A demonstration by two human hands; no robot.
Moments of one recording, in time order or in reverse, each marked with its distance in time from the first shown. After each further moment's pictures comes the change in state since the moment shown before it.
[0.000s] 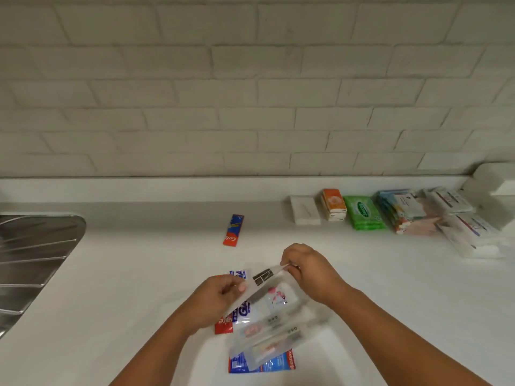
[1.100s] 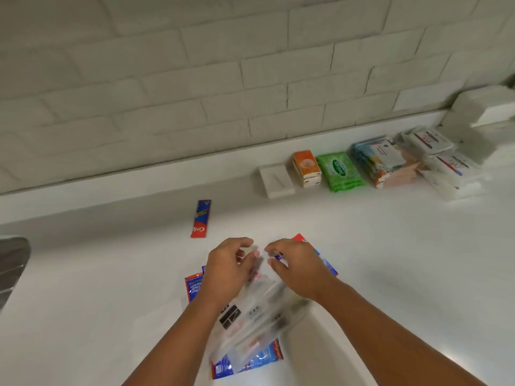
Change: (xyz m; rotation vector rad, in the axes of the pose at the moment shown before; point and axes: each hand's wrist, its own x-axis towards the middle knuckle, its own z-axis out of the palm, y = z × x) left_hand 0.086 0.039 0.062 0.247 0.322 0.256; right_hand -0.022 0.025 0.019 0.221 0.026 0.315
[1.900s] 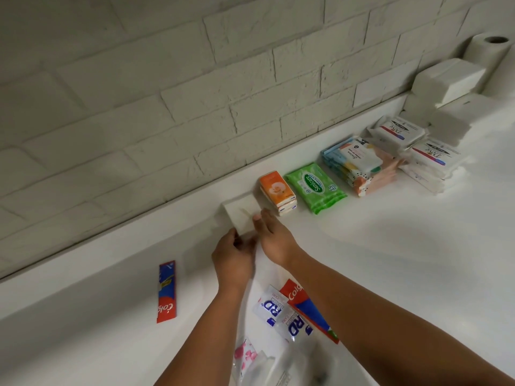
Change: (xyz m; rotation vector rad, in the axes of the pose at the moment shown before) left_hand 0.173 0.011 0.091 -0.009 0.071 -0.106; right_hand 0.159 0.062 -0.017 0.449 0.236 0.389
